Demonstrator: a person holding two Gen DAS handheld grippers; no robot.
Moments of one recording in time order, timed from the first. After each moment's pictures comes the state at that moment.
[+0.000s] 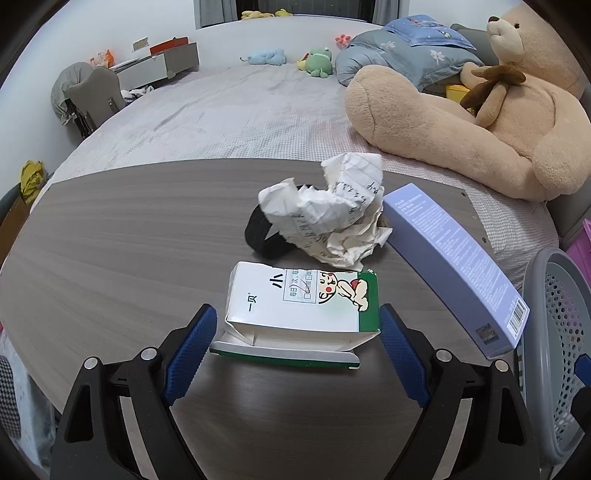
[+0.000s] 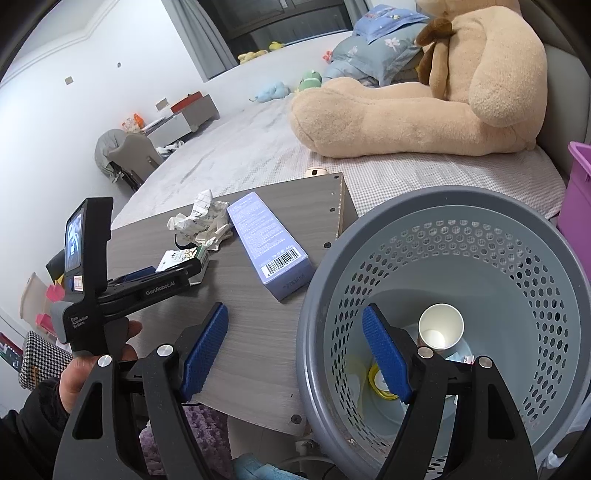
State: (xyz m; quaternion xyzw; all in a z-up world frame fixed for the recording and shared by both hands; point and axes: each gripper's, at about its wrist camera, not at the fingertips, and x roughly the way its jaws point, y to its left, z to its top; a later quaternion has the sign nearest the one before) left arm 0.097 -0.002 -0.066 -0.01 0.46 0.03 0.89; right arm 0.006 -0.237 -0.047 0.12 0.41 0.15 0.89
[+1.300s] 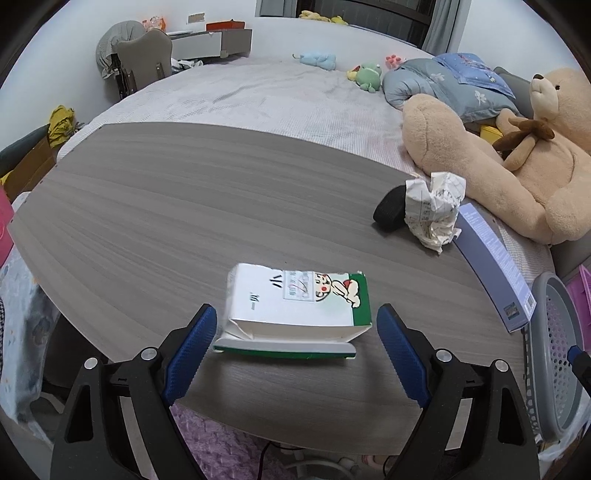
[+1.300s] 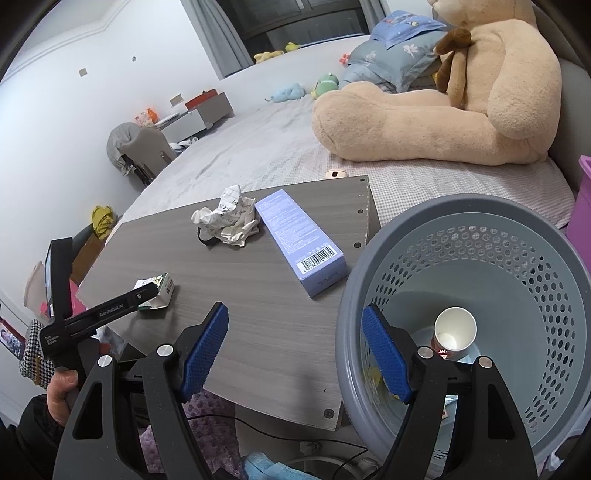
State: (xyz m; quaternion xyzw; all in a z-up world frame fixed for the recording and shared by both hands) left arm 0.037 0.094 -0.057 -0.10 0.45 0.08 0.88; right arm -0.004 -0.215 -0.039 0.11 0.40 0.17 0.90
